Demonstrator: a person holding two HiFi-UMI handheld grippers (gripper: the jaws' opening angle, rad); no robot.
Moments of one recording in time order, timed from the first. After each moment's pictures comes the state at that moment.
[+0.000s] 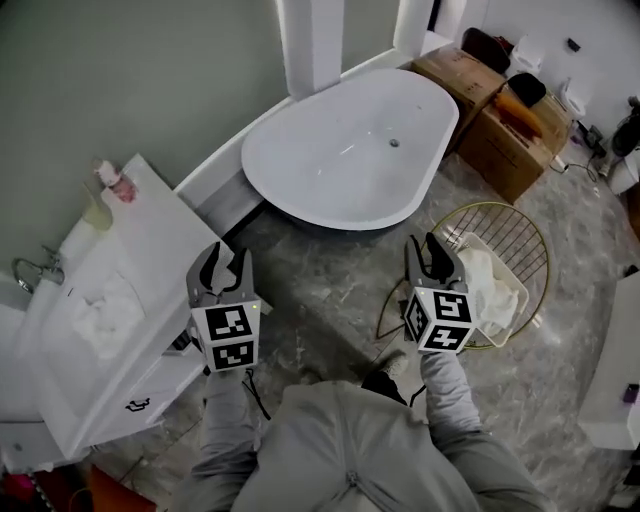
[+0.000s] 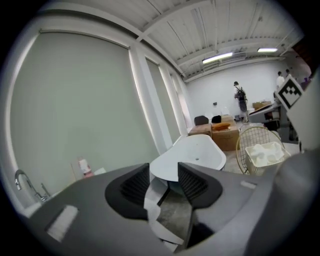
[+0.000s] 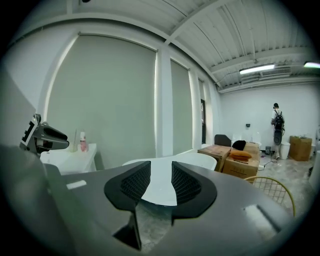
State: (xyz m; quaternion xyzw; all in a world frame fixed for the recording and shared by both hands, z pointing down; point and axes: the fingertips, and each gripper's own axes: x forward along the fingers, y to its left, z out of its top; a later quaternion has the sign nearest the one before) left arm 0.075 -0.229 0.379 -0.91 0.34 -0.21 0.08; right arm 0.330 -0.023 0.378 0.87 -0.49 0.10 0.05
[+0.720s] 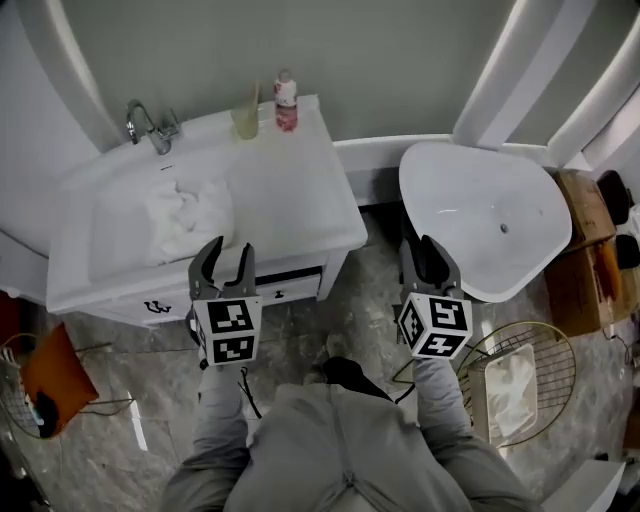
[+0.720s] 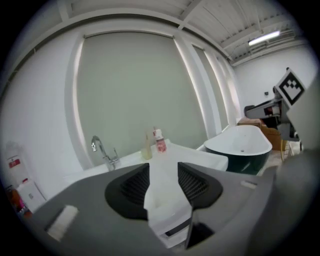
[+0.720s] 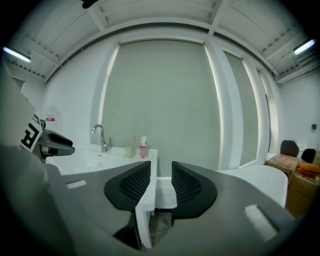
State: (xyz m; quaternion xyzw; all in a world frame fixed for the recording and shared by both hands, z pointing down) left arm -0.217 -0.284 0.392 -0.78 0.58 -0.23 0.00; right arm 0.091 -0.250 0.364 0.68 -0.73 0.06 0.08
